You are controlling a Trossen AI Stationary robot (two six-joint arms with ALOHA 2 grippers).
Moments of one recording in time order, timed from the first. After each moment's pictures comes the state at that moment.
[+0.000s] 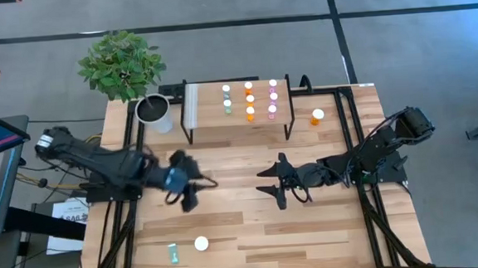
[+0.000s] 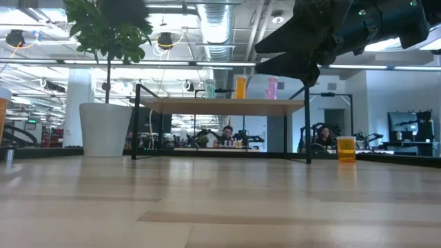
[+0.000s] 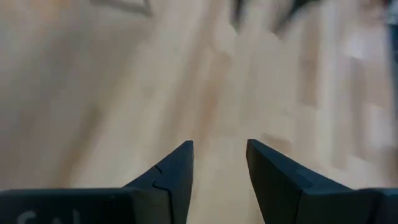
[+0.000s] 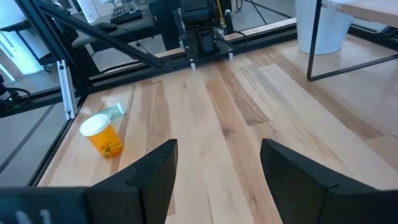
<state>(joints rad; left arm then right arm) -0.28 1.22 1.11 -0.74 -0.33 -0.46 0.30 1.48 0.59 0.64 0.40 0.34</state>
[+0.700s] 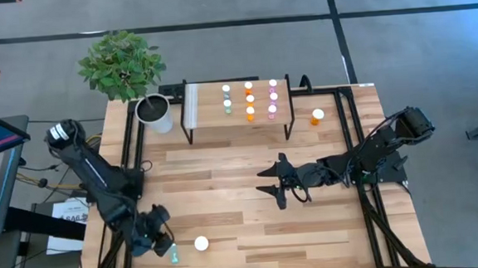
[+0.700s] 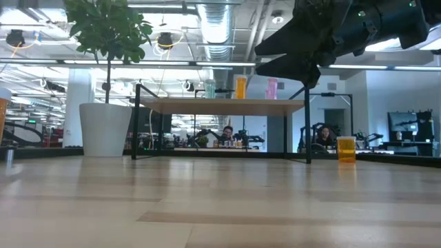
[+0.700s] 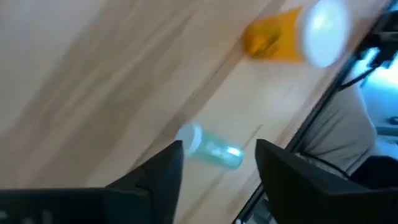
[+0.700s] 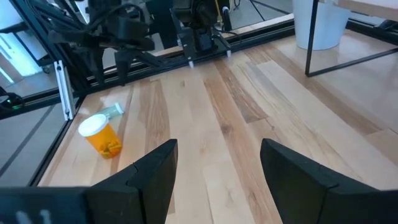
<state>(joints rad) -0.96 1.22 0.66 -0.50 -0.17 -1.73 0.30 1.48 0.59 0.62 0.40 0.36</state>
